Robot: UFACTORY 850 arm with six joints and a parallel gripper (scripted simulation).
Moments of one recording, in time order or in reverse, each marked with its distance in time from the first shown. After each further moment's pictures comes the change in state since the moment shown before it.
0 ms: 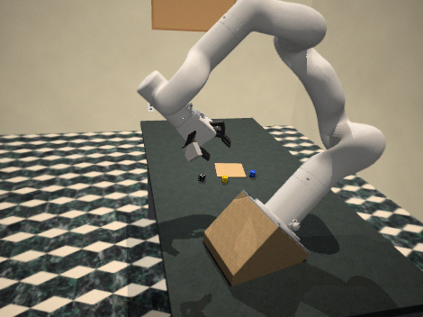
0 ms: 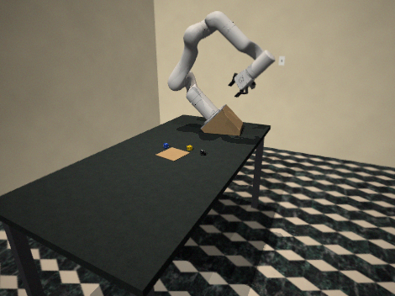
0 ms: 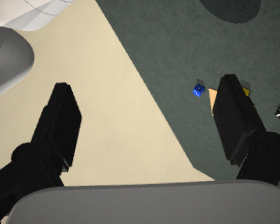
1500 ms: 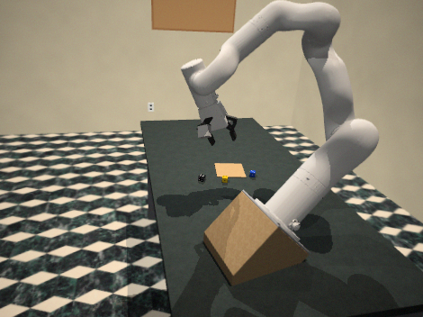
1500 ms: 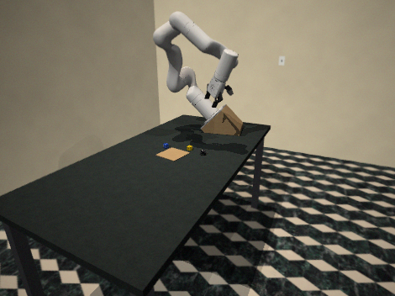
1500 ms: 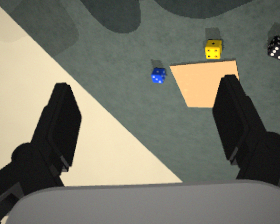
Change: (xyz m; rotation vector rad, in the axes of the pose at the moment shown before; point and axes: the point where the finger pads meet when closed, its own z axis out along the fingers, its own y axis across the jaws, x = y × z) arm -0.189 0.057 0.075 -0.306 0.187 0.117
